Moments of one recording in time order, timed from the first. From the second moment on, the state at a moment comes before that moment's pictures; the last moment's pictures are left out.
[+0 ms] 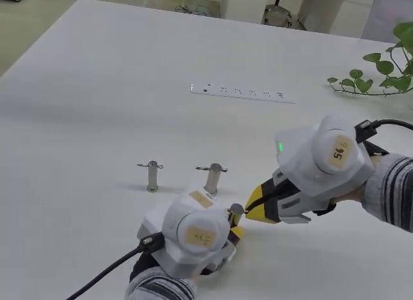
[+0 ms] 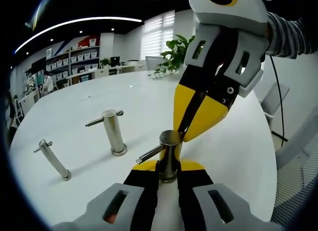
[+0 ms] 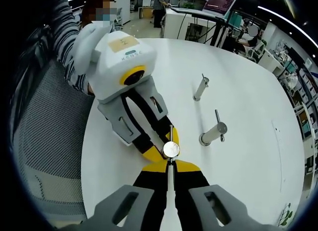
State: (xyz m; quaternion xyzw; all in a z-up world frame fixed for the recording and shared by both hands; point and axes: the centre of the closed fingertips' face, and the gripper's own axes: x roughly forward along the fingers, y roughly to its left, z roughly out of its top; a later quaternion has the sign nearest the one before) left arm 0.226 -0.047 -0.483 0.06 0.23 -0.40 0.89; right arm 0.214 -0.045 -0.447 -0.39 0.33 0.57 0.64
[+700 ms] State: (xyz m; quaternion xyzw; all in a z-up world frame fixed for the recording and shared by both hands) left arm 0.227 -0.047 -0.486 0.06 0.23 -0.39 0.89; right arm 0.214 -0.042 -0.448 -0.40 0.32 0.57 0.64
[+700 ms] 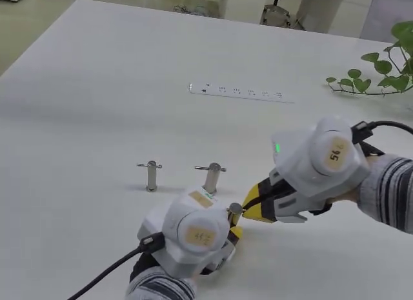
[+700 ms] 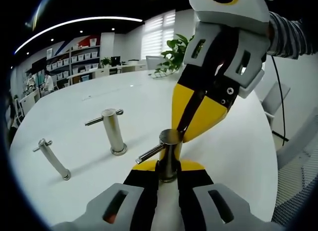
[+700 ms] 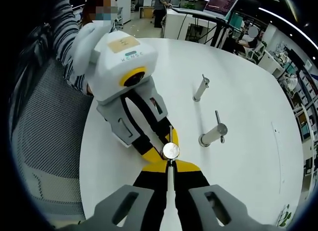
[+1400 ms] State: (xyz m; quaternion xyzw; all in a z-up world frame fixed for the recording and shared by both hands) left arm 0.221 -0.037 -0.477 0.06 0.25 -0.41 0.88; right arm 0.214 -0.021 -0.457 -0.30 0.36 0.56 0.68
